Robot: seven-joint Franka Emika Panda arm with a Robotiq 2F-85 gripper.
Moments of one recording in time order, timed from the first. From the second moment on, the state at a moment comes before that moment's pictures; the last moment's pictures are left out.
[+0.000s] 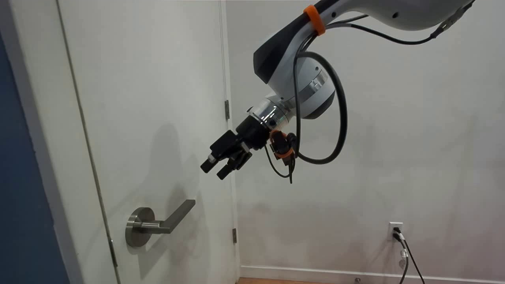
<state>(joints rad) 0.04 0.46 0.50 -1.85 0.99 2.64 -0.94</state>
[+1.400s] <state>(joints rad) 0.21 0.67 0.33 -1.74 1.59 2.39 -0.89</state>
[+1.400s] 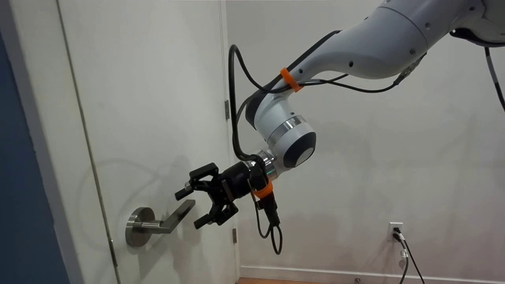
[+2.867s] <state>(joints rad) 0.30 0.80 0.22 -1.61 1.54 2.18 -0.59</state>
